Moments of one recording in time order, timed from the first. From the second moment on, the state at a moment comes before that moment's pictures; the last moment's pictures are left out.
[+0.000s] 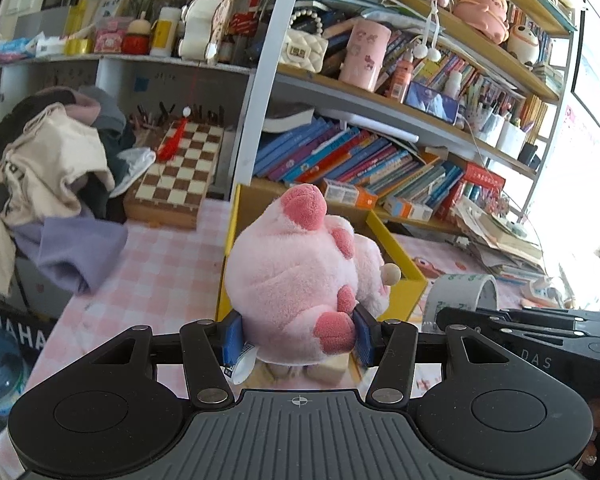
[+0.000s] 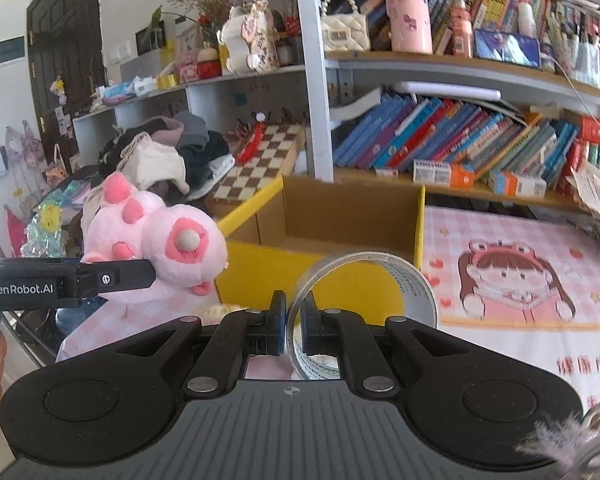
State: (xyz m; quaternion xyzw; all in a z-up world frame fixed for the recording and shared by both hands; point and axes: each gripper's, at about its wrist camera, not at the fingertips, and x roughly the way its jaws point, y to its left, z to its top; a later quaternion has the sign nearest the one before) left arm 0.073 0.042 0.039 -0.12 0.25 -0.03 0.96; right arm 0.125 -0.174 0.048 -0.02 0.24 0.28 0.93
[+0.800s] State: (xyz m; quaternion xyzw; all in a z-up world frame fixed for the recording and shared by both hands) left arm 0.184 0.028 0.049 -0.08 0.24 0.01 0.97; right arm 0.263 -0.157 0.071 -0.08 0.20 0.35 0.91
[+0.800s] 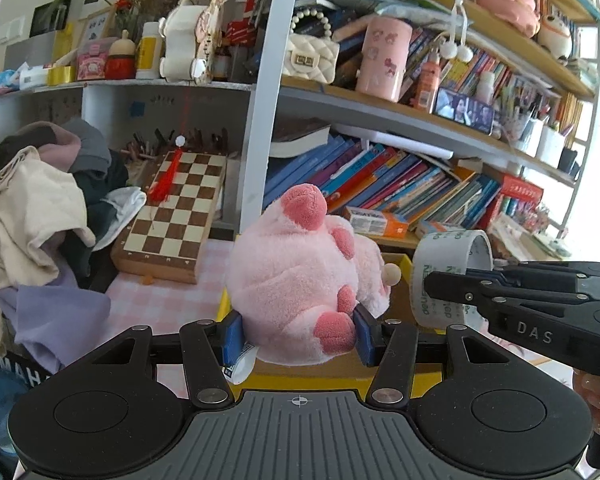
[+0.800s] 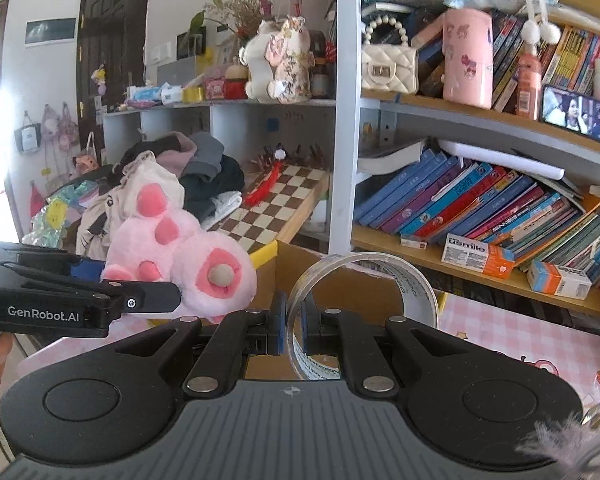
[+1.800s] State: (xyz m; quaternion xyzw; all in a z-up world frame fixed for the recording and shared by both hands) left arm 0.287 0.020 -0.009 -0.02 0.36 0.03 0.93; right arm 0.365 -0.113 -0.007 -0.14 0.36 0.38 0.84
